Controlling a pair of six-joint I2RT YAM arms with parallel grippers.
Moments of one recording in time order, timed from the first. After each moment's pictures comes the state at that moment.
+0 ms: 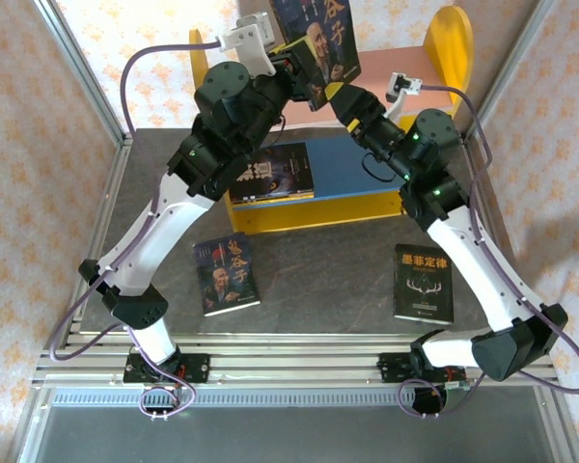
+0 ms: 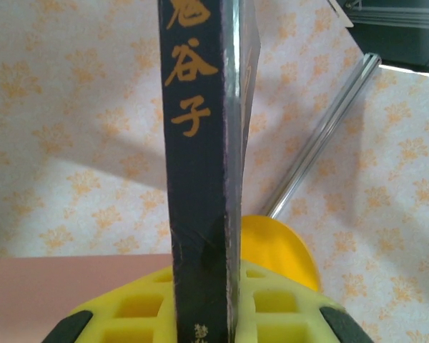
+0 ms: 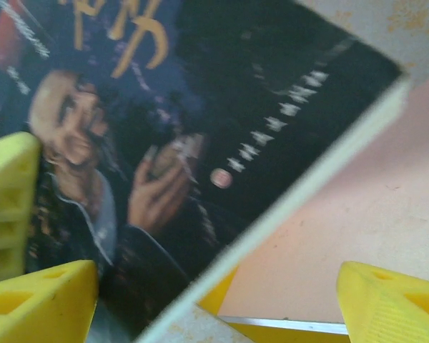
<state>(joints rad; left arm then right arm) -0.71 1.72 2.21 -0.26 -0.29 -0.50 0.44 1.31 1.44 0.08 -0.34 1.00</state>
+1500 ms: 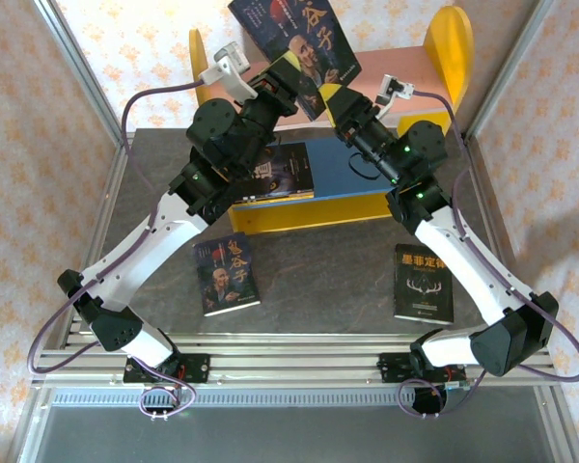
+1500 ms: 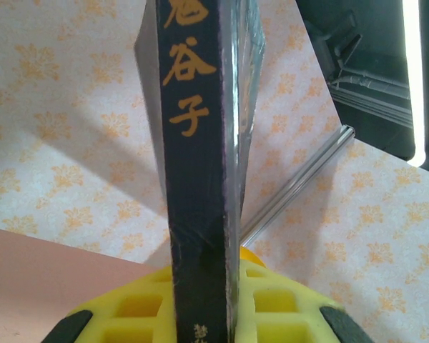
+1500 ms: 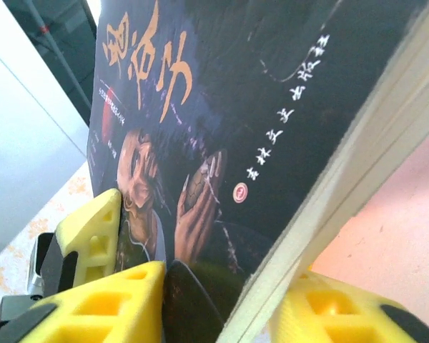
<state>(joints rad) -0.71 1.55 1.80 0.10 -0.35 -0.70 0.49 1.33 1.36 0.35 -0.33 1.17</state>
